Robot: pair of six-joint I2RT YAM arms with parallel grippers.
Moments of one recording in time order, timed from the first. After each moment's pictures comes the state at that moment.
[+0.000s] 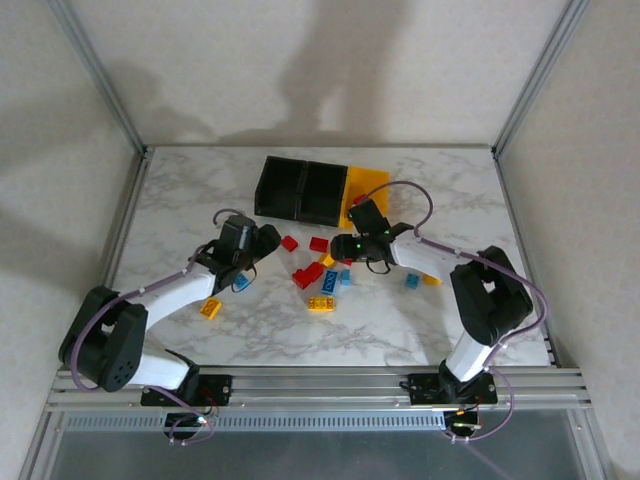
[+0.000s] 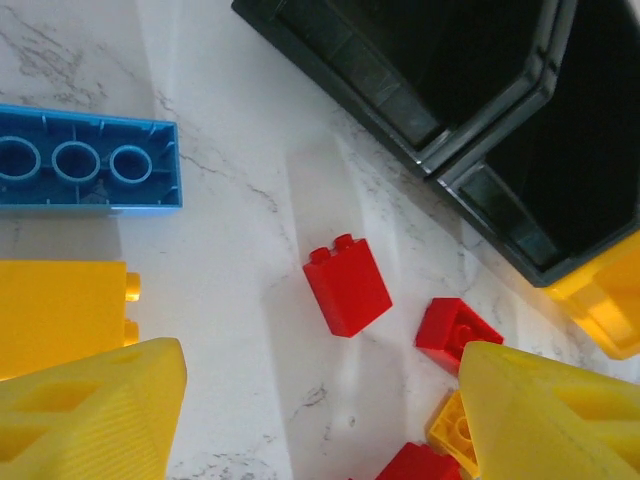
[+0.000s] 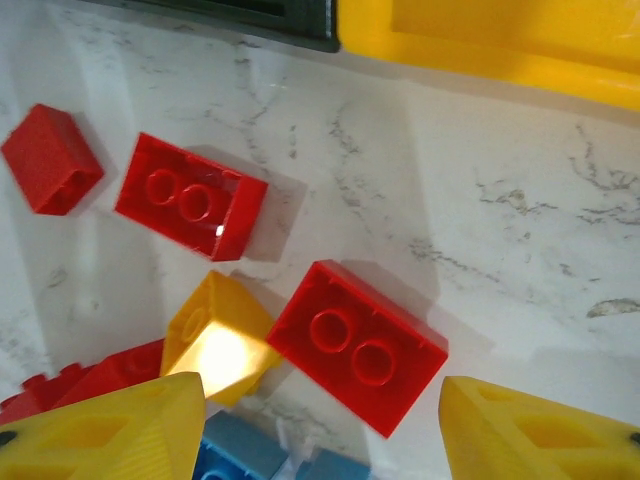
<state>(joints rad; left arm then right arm) -0.43 1.38 0.68 0.00 -0.10 -0.94 0.62 1.71 1.05 -0.36 -0.07 0.50</state>
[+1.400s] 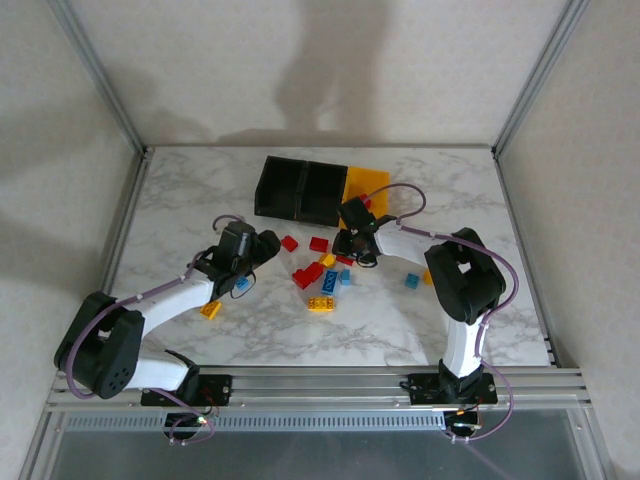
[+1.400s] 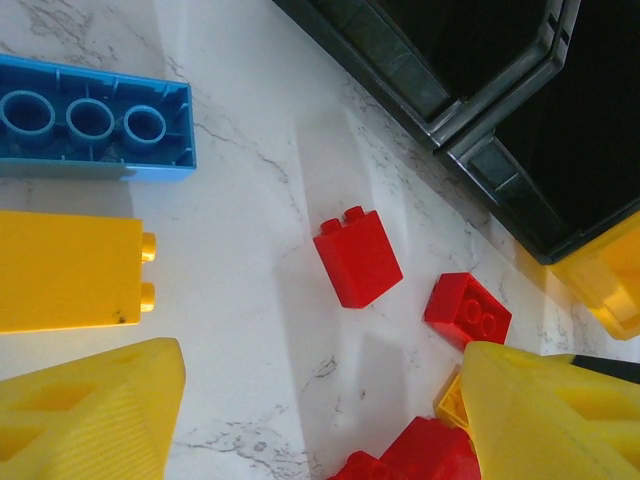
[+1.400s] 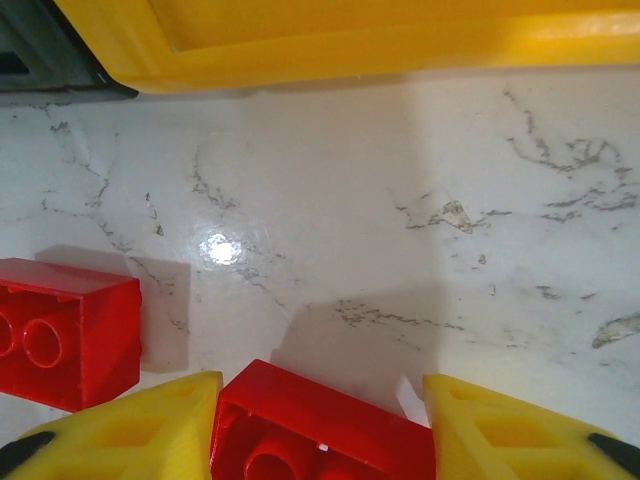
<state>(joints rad) -0.45 1.35 0.63 0.01 -0.10 -0.95 0.62 1.88 1.17 -0.42 0.02 0.76</state>
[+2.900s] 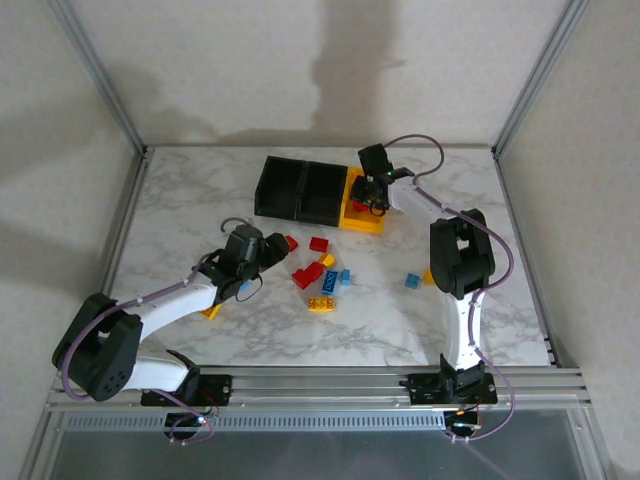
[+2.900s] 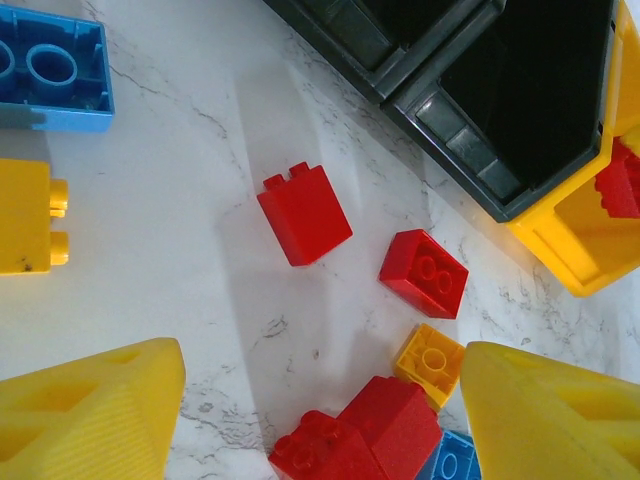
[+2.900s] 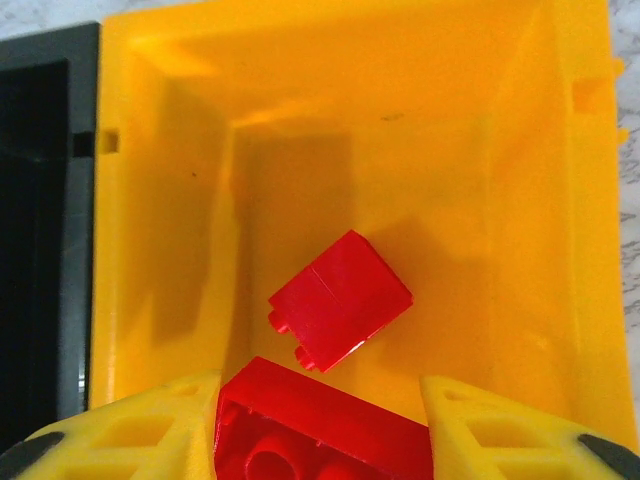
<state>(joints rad) -0.52 1.34 0.63 0.02 -0.10 -0.98 0.41 2.08 1.66 -0.55 0.08 0.59</state>
